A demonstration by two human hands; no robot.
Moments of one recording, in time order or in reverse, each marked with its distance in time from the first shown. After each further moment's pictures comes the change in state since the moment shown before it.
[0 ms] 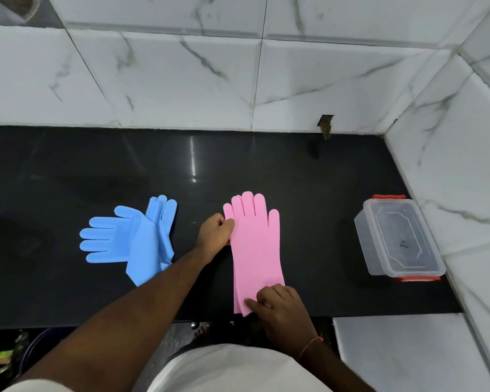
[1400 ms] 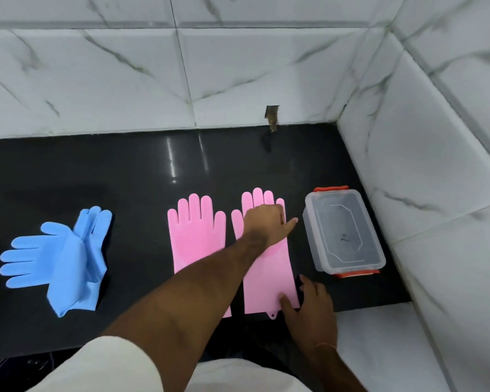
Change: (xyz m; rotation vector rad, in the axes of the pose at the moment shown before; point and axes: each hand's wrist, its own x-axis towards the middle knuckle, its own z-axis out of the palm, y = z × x) left_hand -0.022 0.116 0.242 0.907 -0.156 0.599; right_hand -0.072 0.120 -0.054 0.295 -0.242 1.191
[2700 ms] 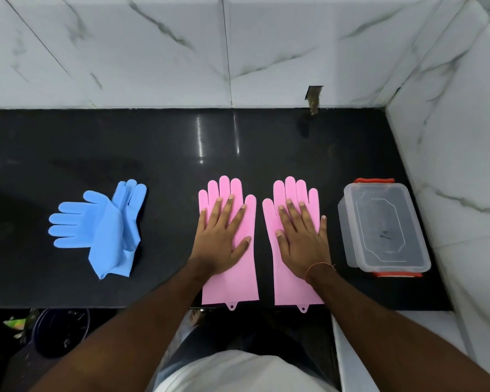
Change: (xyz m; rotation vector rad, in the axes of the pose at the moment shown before) left_hand -0.127 -0.163 0.013 0.220 0.105 -0.046; right_hand 0.119 -0.065 0.037 -0.352 0.189 -0.730
